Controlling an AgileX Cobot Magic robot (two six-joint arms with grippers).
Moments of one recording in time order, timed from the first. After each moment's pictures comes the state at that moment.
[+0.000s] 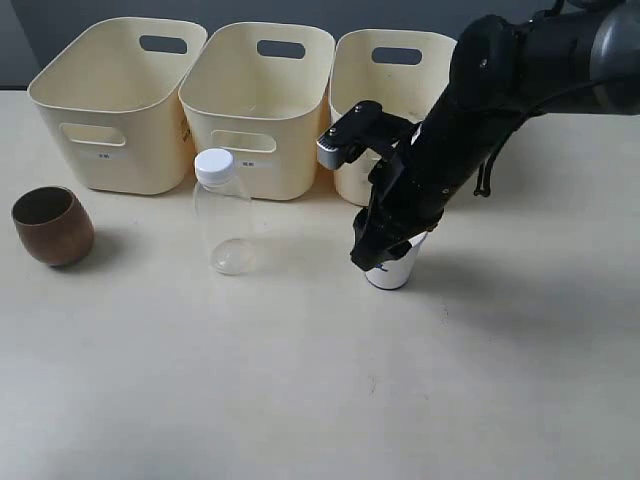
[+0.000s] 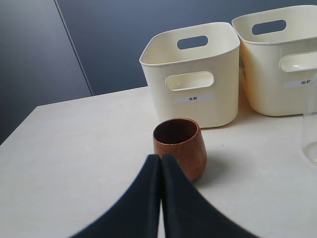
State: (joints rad) left arm 0.00 0.00 0.00 0.08 0.24 0.09; right arm 0.49 1.85 -1.23 0.37 0.81 -0.74
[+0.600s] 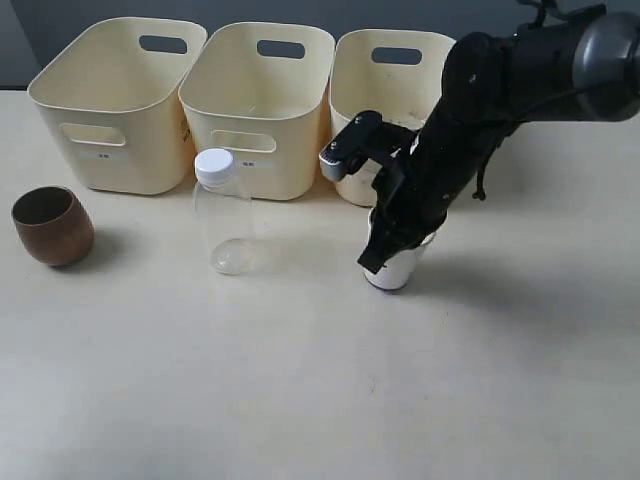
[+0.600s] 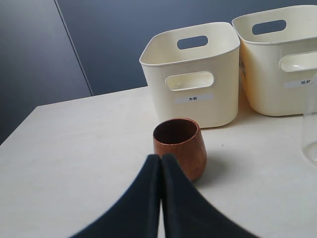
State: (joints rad) left arm 0.00 0.00 0.00 0.08 0.24 0.09; right arm 0.50 1.88 -1.23 0.29 0.79 -0.72
